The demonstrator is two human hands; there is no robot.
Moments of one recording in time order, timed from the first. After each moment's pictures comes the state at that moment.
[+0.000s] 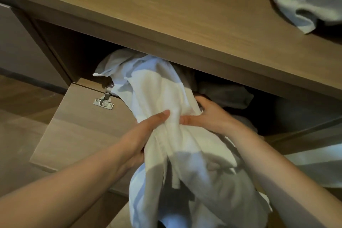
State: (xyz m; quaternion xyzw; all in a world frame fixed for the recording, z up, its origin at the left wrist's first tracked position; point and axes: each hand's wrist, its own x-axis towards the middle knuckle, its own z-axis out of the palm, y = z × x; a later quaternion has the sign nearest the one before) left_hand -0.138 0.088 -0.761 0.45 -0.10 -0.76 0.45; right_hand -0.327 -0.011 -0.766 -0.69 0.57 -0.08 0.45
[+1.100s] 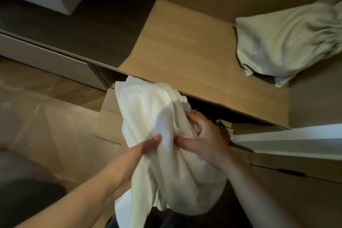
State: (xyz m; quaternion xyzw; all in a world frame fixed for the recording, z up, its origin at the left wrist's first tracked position) left_hand -0.101 0.190 -0.504 0.50 -0.04 -0.78 0.37; right_hand -0.300 0.110 -0.499 -0.61 0.54 -0.15 0.56
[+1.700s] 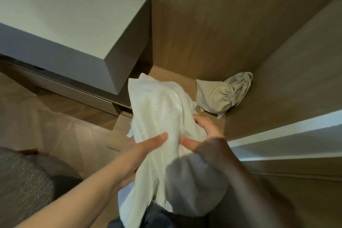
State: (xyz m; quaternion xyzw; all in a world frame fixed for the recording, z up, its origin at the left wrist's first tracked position) left_hand -0.138 0.211 -0.133 0.48 -0.13 -0.78 0.39; right_hand -0.343 0.145 -0.127 -0.62 0.57 -0.19 0.50
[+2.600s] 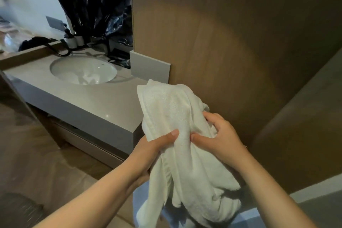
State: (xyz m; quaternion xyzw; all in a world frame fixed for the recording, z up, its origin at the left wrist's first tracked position) left_hand -0.117 0.165 0.075 0.43 -0.24 -0.68 0.54; right_hand -0.303 0.076 0.104 -0.76 0.43 -0.28 0.40
